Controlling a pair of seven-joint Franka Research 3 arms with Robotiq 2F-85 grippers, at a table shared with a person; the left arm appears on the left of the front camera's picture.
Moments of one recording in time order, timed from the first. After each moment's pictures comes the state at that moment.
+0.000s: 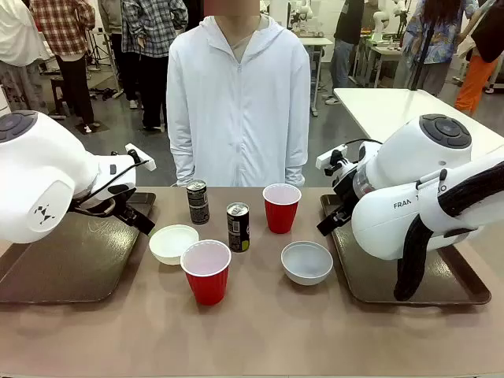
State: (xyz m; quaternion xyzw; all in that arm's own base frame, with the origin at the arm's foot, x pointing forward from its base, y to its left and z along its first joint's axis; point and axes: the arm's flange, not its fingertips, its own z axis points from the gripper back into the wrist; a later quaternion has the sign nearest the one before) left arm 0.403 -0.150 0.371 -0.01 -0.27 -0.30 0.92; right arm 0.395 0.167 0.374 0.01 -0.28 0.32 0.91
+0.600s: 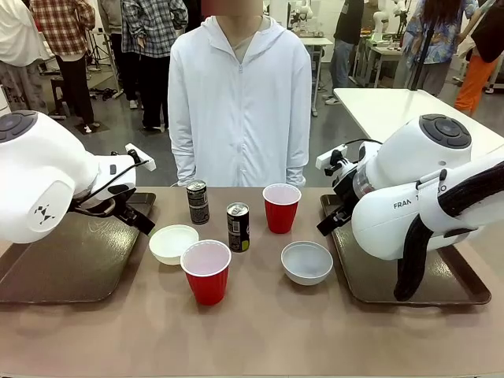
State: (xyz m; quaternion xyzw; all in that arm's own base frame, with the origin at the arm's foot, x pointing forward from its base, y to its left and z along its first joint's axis) left arm 0.403 -0.150 0.371 -0.01 -0.27 -0.30 0.92; right arm 0.395 0.167 0.374 0.01 -0.28 0.32 0.91
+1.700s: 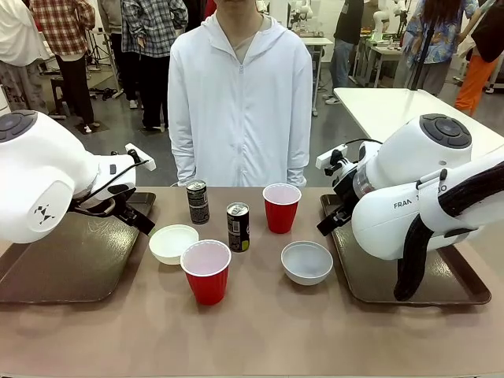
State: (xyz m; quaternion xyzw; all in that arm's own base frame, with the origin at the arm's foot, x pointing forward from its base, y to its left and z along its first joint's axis) left arm 0.403 -0.150 0.371 -0.01 -0.27 -0.30 0.92; right arm 0.395 0.167 0.374 0.01 -0.28 0.32 0.91
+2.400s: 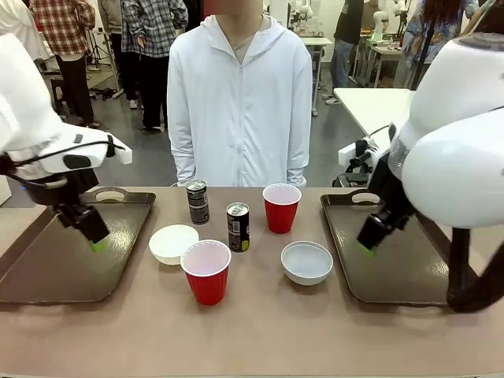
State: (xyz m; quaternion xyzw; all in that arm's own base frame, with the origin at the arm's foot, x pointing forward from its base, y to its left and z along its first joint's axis) left arm 0.303 -0.142 0.476 0.02 -0.08 -0.32 0.94; right arm 0.288 0.149 0.468 -0.03 -0.10 0.32 0.94
